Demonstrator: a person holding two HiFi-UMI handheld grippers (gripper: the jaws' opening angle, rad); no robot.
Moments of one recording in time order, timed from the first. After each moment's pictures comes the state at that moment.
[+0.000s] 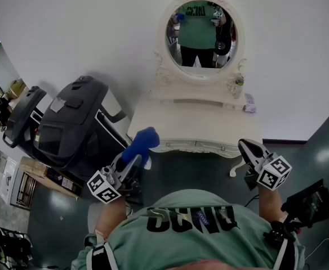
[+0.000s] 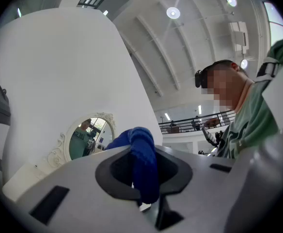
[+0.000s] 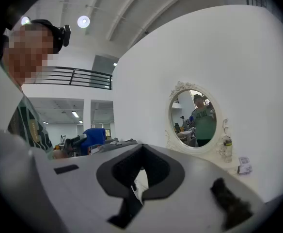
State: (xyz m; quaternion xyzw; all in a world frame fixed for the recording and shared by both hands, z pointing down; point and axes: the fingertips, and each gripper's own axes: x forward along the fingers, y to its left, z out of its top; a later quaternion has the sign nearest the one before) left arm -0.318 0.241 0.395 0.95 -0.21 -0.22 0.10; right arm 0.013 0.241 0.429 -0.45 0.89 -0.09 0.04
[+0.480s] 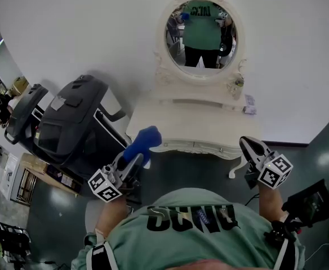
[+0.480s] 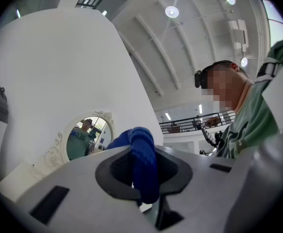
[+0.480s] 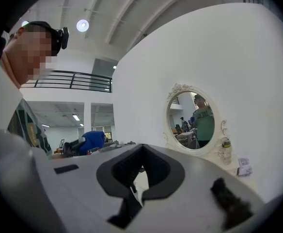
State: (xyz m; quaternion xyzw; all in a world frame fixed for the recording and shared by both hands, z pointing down) left arm -0.298 0.249 0.401 0.95 -0.21 -0.22 0.09; right arm 0.030 0.240 0.427 -0.45 0.89 -0.09 0.05
